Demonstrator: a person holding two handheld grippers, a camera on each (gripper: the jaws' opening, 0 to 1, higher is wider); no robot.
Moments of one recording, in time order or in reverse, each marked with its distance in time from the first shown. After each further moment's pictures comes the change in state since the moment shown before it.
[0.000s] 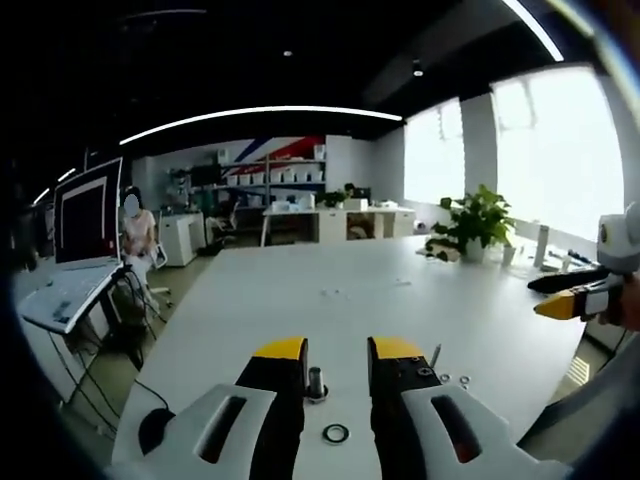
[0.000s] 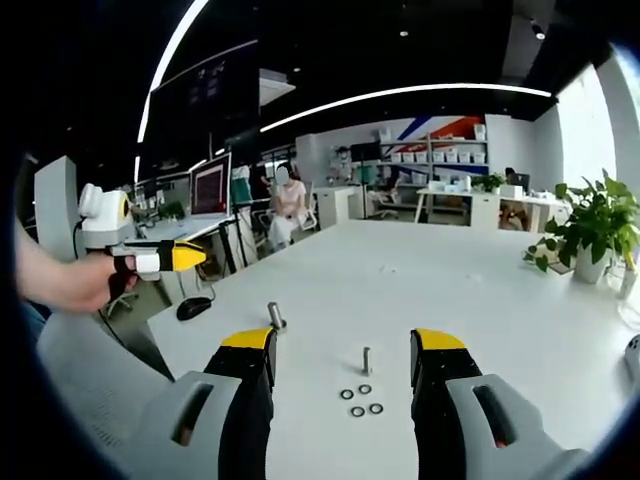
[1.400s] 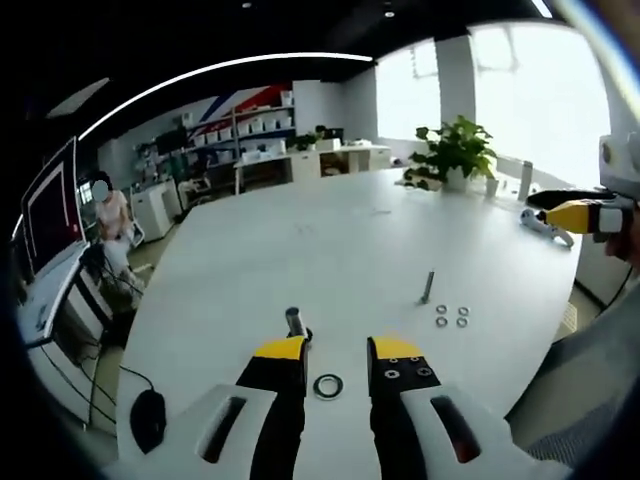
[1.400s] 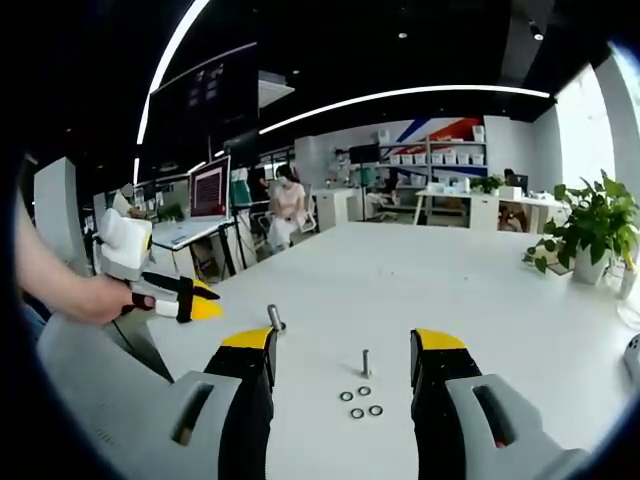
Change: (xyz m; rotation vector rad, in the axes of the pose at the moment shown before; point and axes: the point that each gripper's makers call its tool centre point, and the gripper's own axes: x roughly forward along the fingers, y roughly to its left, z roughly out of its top) left arm 0.028 -0.013 -0.075 0.121 0.297 -0.108; right arm 0.000 0.001 0.002 0.000 -0.006 -0.001
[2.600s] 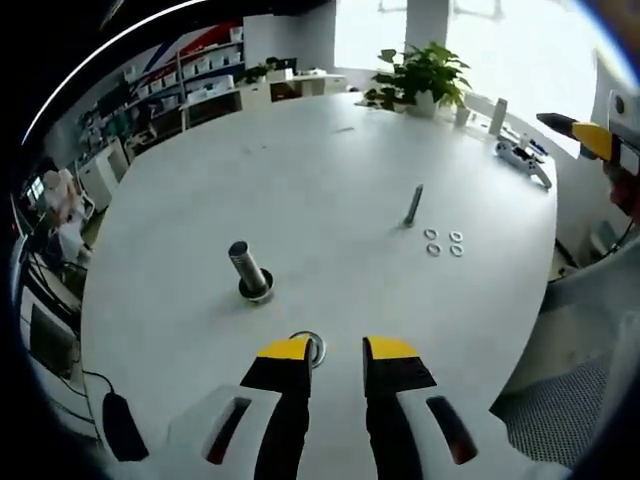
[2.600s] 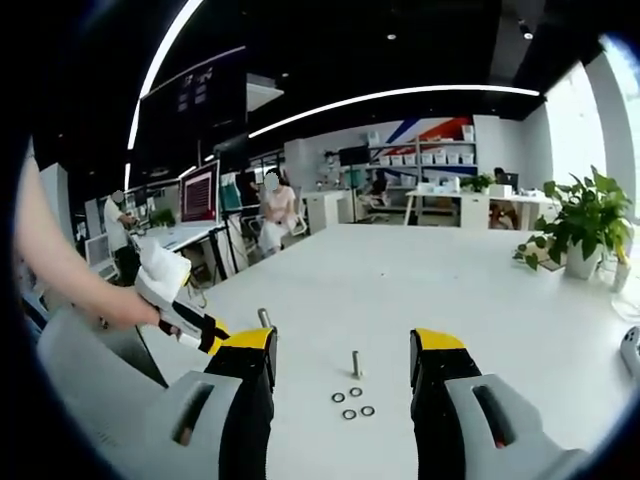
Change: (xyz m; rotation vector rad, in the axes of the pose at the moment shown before) left arm 0.052 -0.013 -0.065 0.072 0.323 -0.200; right arm -0.002 -0.012 0.003 0.024 -0.010 -0.044
